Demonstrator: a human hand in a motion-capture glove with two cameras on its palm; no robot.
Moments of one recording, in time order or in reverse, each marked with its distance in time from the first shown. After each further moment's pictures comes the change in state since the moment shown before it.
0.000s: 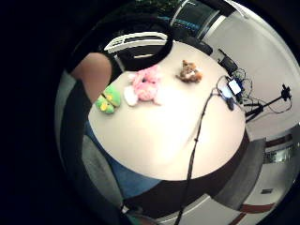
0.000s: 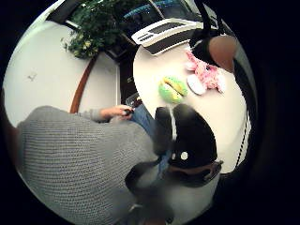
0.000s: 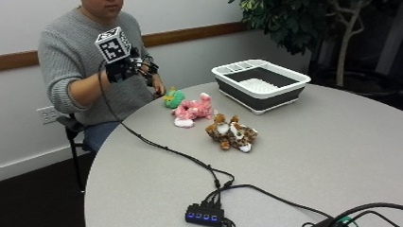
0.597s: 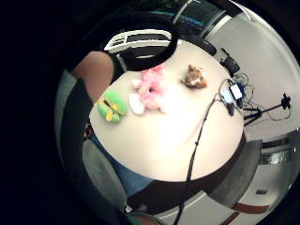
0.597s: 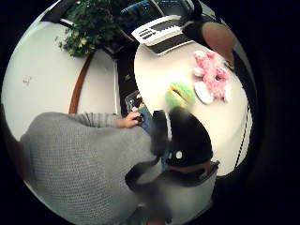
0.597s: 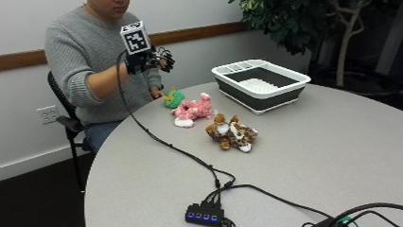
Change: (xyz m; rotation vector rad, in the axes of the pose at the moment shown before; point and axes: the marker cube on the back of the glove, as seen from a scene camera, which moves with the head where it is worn) arm -0.037 -0.068 0.014 -0.087 -0.006 -0.028
